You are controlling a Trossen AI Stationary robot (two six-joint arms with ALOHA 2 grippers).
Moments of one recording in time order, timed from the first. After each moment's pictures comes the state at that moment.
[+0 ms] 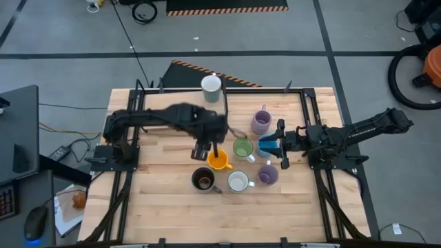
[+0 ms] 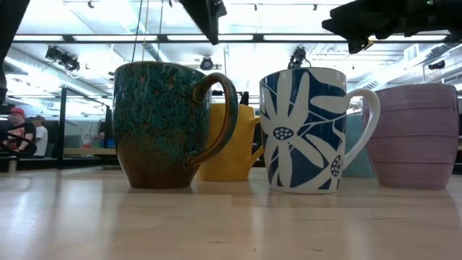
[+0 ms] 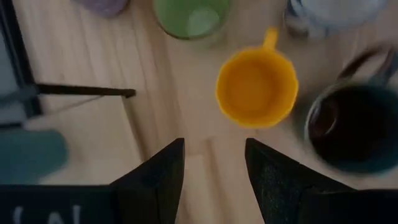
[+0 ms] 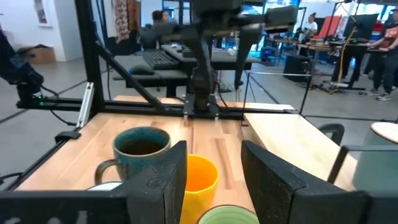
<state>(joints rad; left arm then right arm) -0.03 1.87 2.00 -1.36 -0.16 0.27 0.19 0.74 0.34 0.37 0.18 -0.06</state>
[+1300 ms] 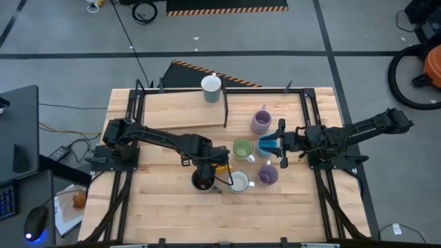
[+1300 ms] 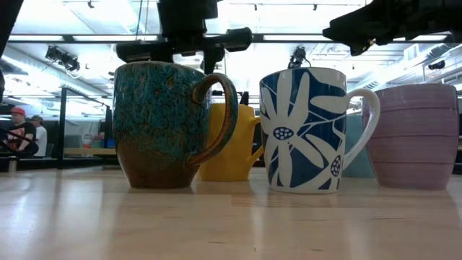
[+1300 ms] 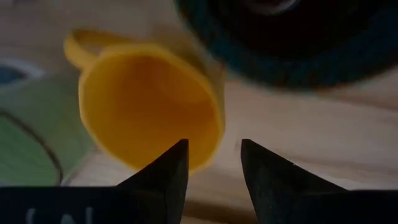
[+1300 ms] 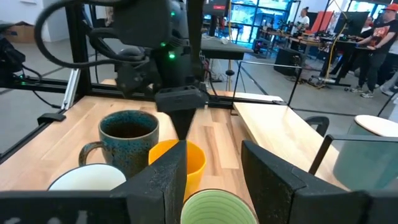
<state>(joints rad) -0.17 1.89 1.58 -1.05 -0.23 1.30 0.18 0.73 0.34 0.31 0.22 -0.11</state>
